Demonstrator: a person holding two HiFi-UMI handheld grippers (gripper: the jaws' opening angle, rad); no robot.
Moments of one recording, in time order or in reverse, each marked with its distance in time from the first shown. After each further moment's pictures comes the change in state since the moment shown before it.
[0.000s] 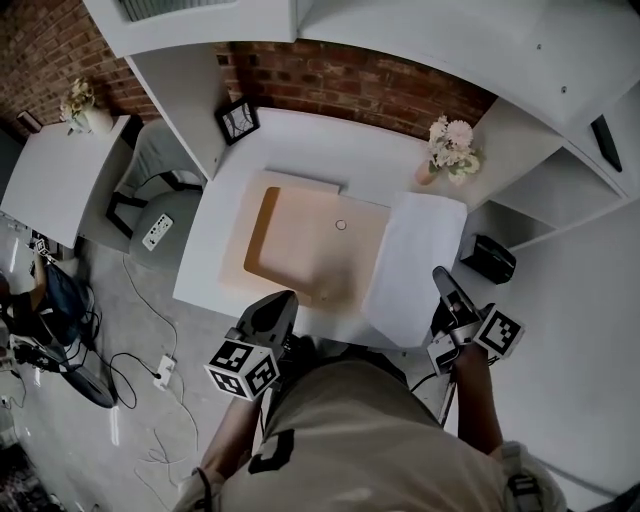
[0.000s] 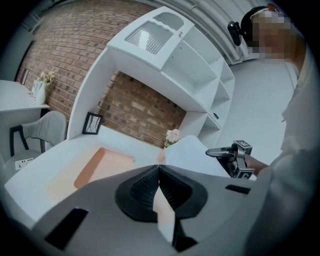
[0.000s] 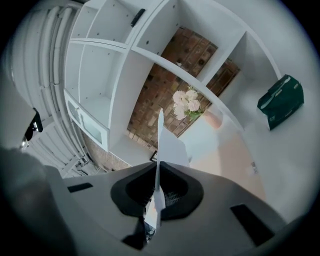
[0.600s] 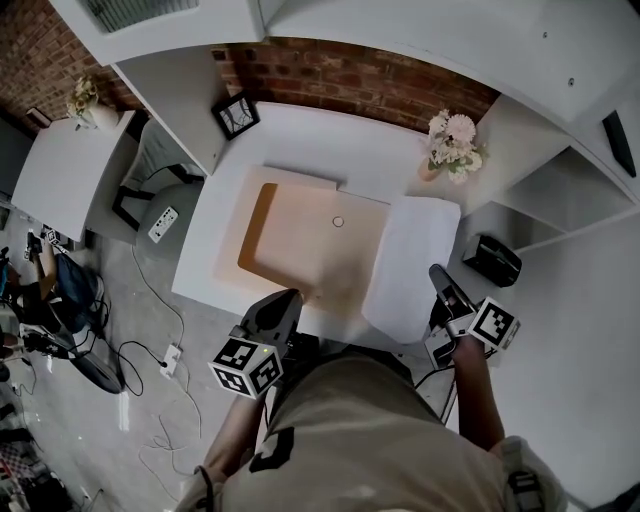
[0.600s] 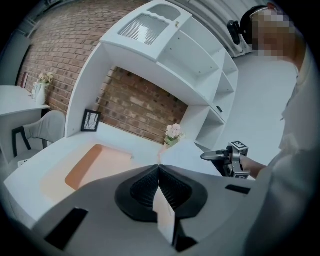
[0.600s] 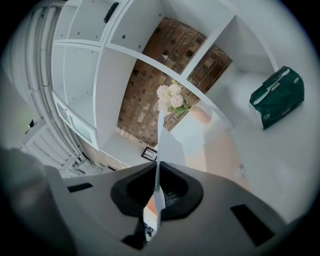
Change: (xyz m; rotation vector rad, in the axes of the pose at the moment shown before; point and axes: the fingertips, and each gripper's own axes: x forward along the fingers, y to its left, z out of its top) left arm 0.025 -0.019 -0.010 0.011 0.042 0.051; right arm 0.010 -0.058 0.003 0.060 0.074 -0.053
